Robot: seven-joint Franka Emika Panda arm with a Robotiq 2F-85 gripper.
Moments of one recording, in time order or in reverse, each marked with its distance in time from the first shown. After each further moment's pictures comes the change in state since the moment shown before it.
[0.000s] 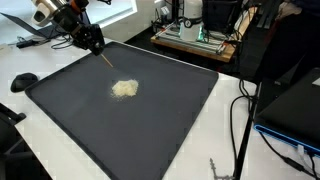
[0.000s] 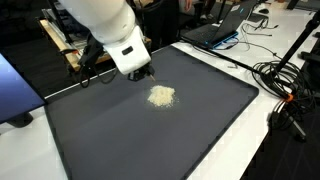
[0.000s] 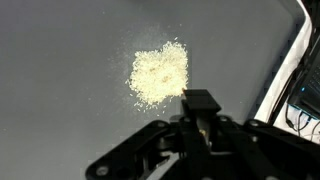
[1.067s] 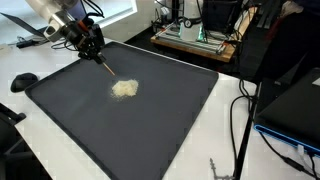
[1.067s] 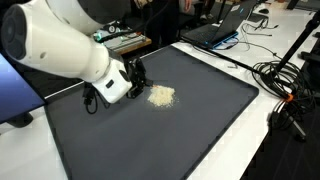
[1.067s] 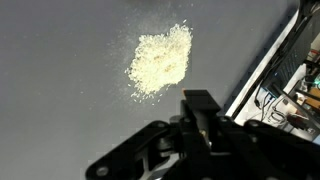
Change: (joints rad) arm -0.092 0.113 -0.004 -0.006 0.229 0.017 -0.280
